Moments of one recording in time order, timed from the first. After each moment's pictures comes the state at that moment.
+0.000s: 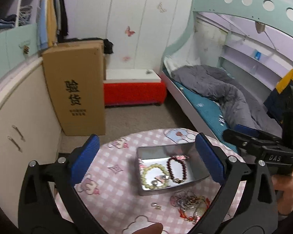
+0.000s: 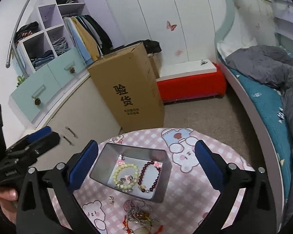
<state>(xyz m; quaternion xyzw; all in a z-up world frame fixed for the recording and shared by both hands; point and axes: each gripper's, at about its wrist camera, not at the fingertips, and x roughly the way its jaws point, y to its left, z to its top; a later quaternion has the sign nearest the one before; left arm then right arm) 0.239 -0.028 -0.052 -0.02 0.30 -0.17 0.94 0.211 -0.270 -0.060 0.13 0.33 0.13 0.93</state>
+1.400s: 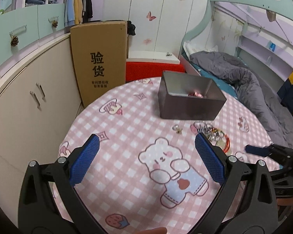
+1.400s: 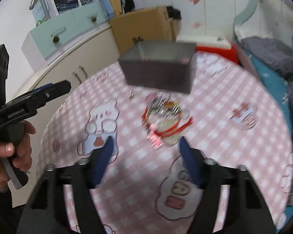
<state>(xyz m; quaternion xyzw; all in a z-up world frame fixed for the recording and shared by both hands) 0.119 0.012 -0.138 -0.01 0.35 -0.11 0.93 0.080 -0.212 -0.159 0.04 0.43 0.19 0.88</state>
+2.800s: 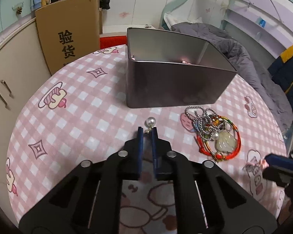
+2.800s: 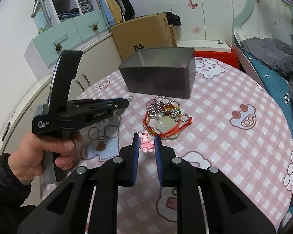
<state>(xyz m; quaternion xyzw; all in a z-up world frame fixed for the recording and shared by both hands) 0.193 -0.046 -0.202 0.01 0.43 -0.19 0.88 0.073 -0.222 -0.150 0.06 0.40 0.19 0.90</state>
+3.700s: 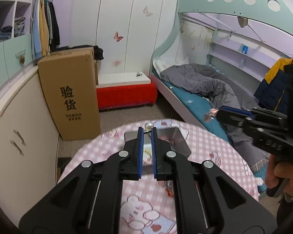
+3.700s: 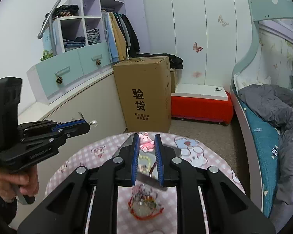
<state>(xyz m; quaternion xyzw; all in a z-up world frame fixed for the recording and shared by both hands) 0.181 -0.038 -0.036 0.01 0.29 -0.22 0.93 0.163 -0.238 -0.023 0.02 0.28 0.19 0.94</state>
